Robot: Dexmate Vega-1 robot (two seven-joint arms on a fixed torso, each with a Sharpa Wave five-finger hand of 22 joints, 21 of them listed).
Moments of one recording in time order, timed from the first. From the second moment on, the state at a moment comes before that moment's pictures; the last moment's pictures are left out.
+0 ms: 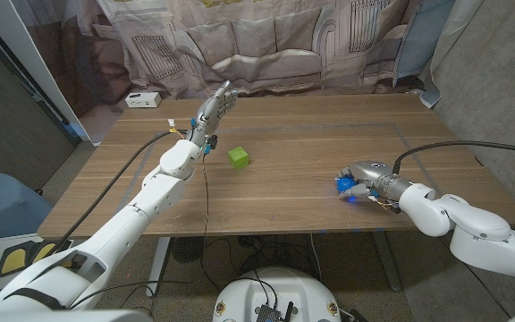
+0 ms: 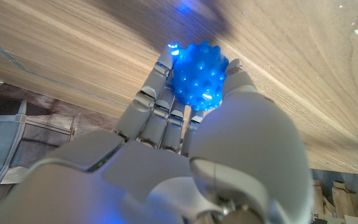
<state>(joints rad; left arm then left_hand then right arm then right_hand) 0.76 0.50 0.42 -1.44 -0.50 -0.28 0.06 0.26 0.08 0.21 -0.09 0.18 0.37 0.10 0.19 0.18 0.34 0.06 0.22 0.20 0.26 0.07 0.19 0.18 0.15 0.11 0.20 0.18 -1.27 -1.20 -0.39 -2.18 -0.48 -0.36 0.00 1.10 0.10 0.15 -0.10 0.18 0.70 0.01 0.19 0.21 0.67 0.05 0.20 0.21 0.74 -0.08 0.22 0.41 0.93 -0.12 0.37 0.17</state>
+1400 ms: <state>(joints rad) 0.77 0.49 0.42 -1.42 -0.51 -0.29 0.05 0.26 0.08 0.21 -0.10 0.18 0.37 0.10 0.19 0.18 0.34 0.06 0.22 0.20 0.26 0.07 0.19 0.18 0.15 0.11 0.20 0.18 -1.24 -1.23 -0.44 -2.20 -0.50 -0.43 0.01 0.95 0.02 0.10 -0.09 0.20 0.52 -0.03 0.18 0.21 0.51 0.03 0.19 0.21 0.47 -0.04 0.17 0.35 0.75 -0.06 0.24 0.17</state>
